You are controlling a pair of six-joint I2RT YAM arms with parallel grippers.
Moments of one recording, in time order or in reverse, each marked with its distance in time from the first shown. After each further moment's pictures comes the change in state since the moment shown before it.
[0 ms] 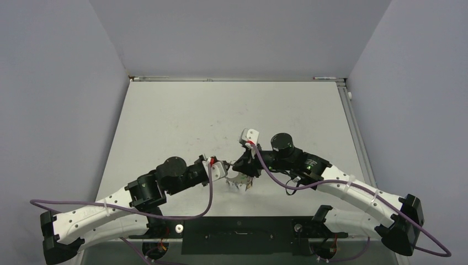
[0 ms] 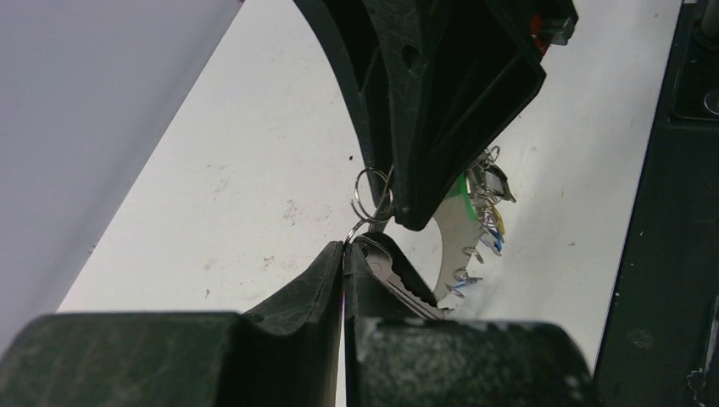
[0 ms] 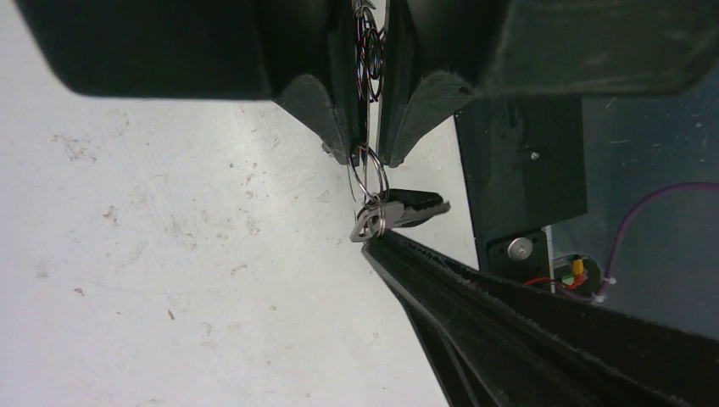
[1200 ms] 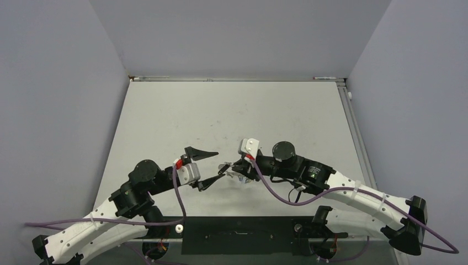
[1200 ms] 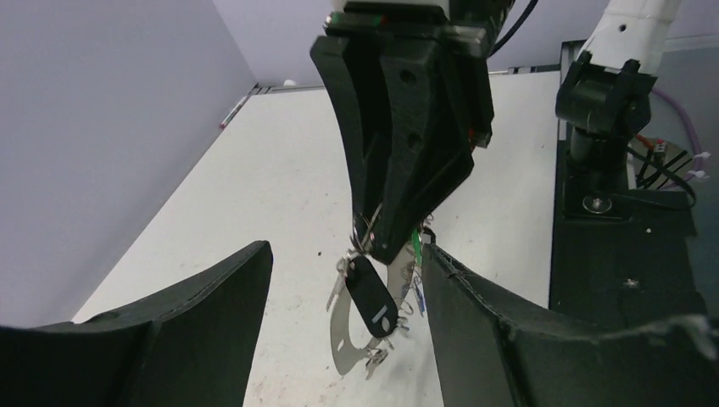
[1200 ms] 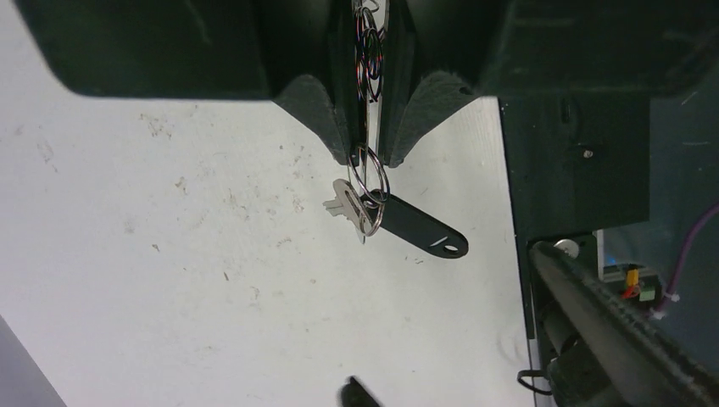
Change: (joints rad) left arm 0.132 -0.202 -0.062 0.121 0.291 -0.095; right arm 0.071 -0.063 -0.007 0.004 0.125 -0.119
